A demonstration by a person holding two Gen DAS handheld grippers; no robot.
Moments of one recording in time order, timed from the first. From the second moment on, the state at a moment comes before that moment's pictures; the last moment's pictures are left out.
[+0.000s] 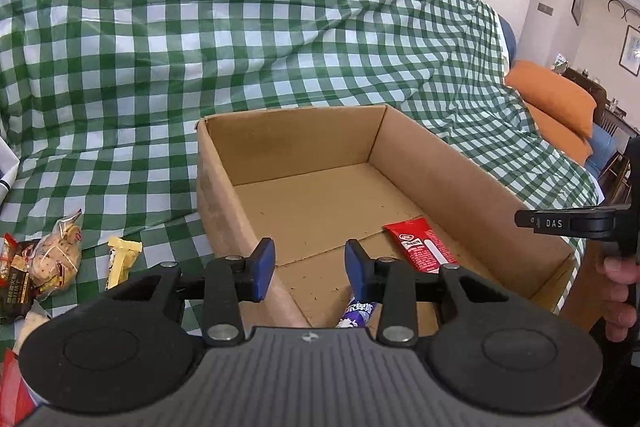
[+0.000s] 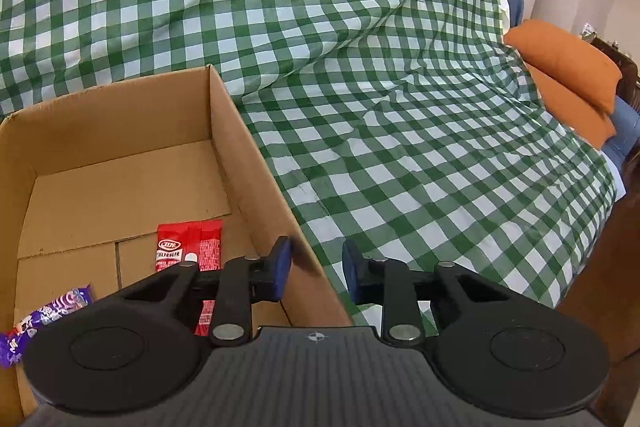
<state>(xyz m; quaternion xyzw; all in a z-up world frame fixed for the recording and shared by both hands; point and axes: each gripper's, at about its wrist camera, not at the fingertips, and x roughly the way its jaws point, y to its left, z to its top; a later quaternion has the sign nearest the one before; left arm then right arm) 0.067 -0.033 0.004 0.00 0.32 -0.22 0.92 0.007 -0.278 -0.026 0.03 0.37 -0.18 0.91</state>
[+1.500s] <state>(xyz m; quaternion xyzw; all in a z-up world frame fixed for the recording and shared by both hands) 0.125 0.252 -0.038 -0.34 0.39 0.23 0.82 0.003 -0.135 0.023 0.06 0.25 0.16 0.95</state>
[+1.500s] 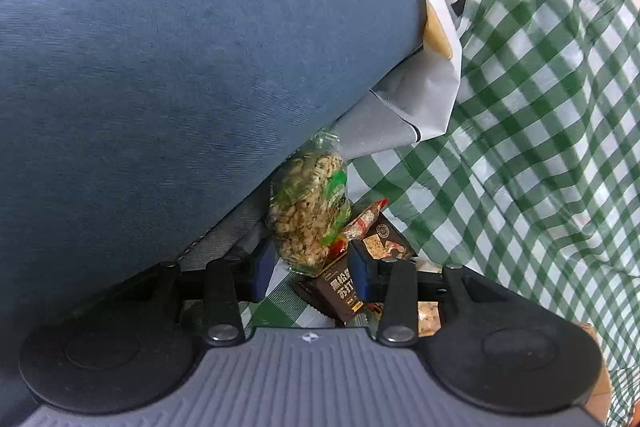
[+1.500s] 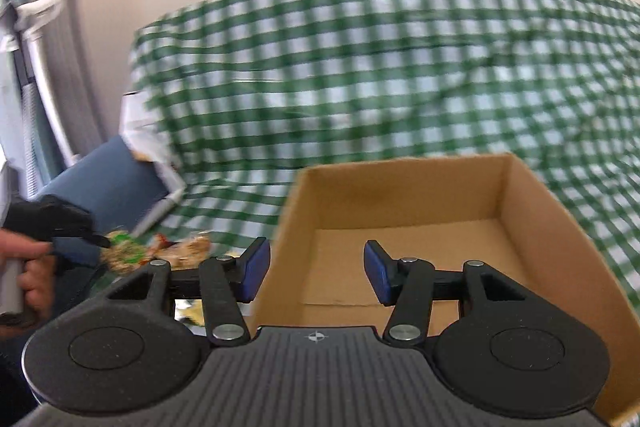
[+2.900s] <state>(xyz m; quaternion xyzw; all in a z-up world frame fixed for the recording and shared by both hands) 0.134 0.266 -0.046 -0.42 0.37 0.22 0.80 0.075 0.047 -0.066 -0.02 0.44 0.14 0.88</state>
